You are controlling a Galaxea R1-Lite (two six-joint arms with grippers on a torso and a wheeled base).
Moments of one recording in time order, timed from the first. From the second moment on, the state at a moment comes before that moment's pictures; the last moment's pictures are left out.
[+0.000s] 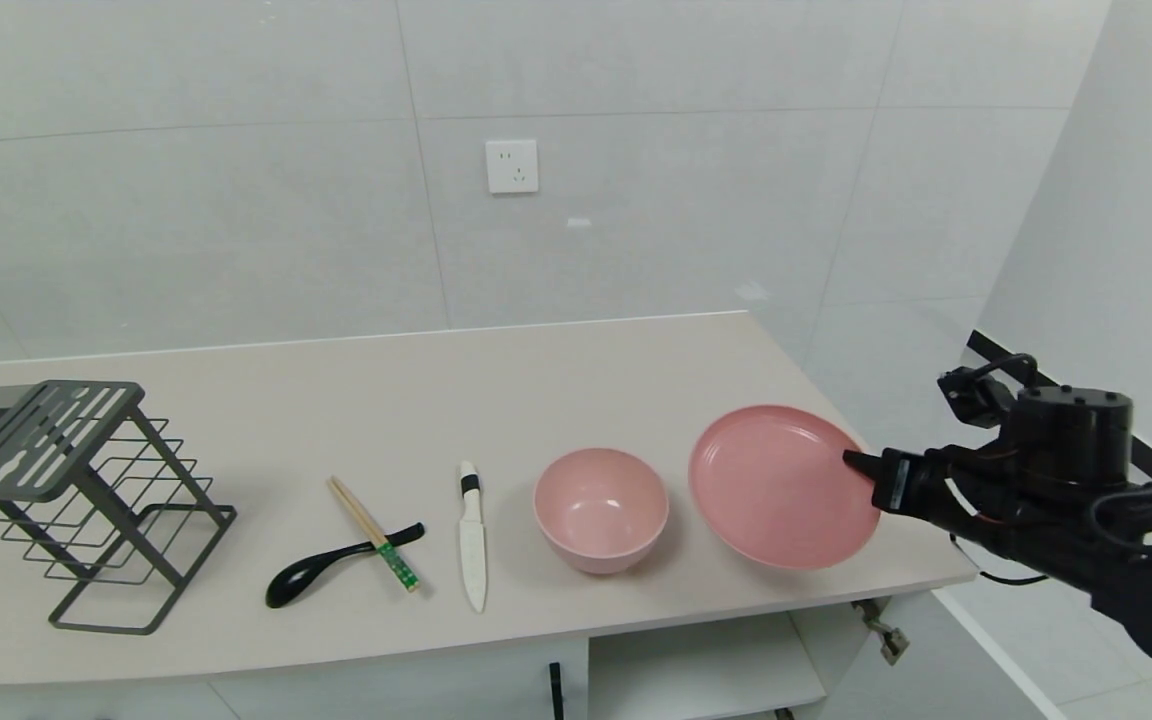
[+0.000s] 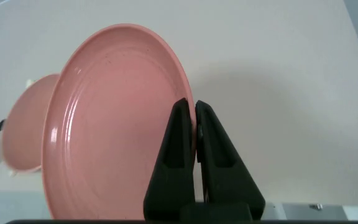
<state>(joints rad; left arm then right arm) 0.00 0.00 0.00 0.00 -0.05 0.01 0.20 1.87 -0.42 -1.00 0.13 0.33</state>
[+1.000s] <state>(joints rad) -0.01 0.03 -0.12 -0.06 -0.22 0.02 0.21 1.33 -0.06 -0.99 0.14 0.27</state>
